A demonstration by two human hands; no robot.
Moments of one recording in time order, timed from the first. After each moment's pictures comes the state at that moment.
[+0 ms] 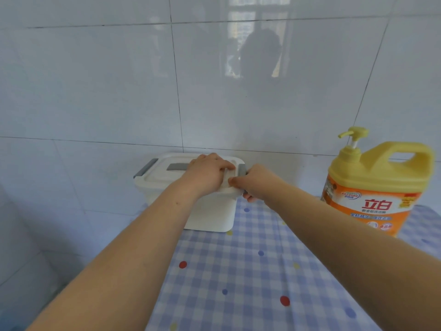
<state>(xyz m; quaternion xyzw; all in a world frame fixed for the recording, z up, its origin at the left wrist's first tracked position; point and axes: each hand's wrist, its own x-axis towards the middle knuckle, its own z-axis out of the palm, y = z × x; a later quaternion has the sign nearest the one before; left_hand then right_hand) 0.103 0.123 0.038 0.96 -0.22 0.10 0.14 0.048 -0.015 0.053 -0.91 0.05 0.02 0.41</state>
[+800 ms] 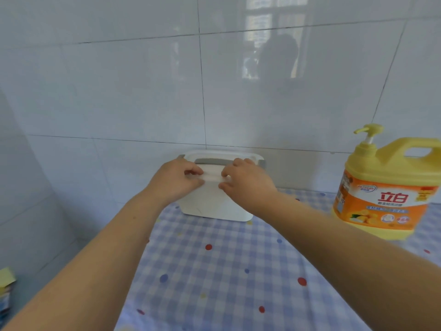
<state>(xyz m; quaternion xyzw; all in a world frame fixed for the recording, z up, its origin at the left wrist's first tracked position) 0.033 0.227 0.041 0.94 -0.10 0.16 0.30 0.016 0.041 0.041 -0.96 -0.17 -0.19 0.08</state>
